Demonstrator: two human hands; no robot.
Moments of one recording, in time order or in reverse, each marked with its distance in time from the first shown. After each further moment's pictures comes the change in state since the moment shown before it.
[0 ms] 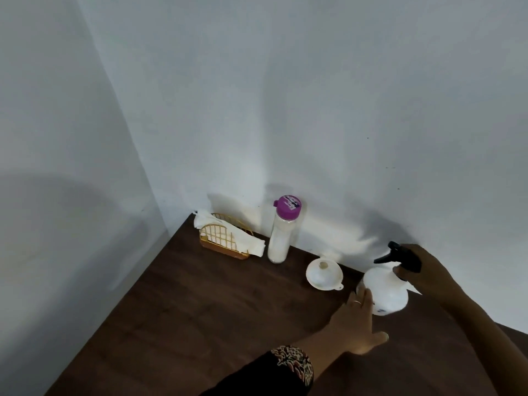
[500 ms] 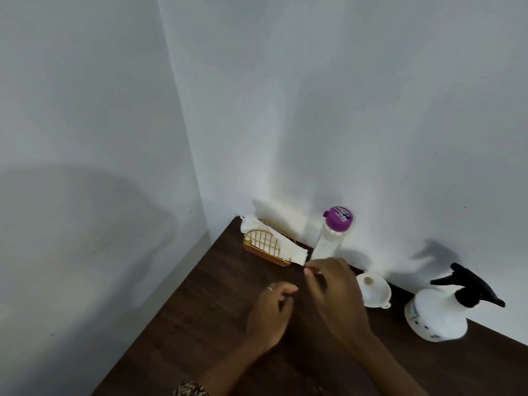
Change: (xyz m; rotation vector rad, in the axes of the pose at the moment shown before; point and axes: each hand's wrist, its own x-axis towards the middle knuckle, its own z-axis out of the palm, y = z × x) left_hand -0.130 -0.151 -0.057 -0.328 0.727 -0.256; right_hand -0.065 -0.156 0.156 0.027 0.264 -0.628
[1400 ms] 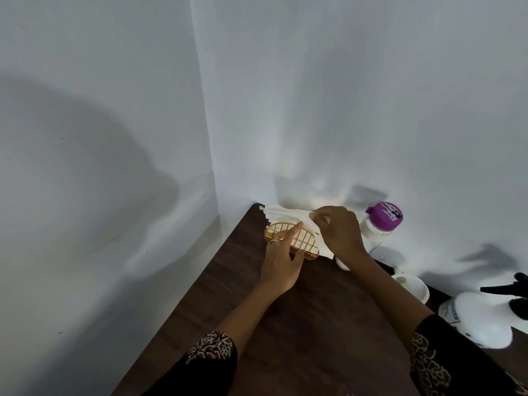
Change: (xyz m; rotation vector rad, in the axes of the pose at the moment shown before) left_hand 0.092 -0.030 -0.045 -0.039 0.099 0.069; right_hand 0.120 -0.007 0.073 0.006 -0.182 0.253
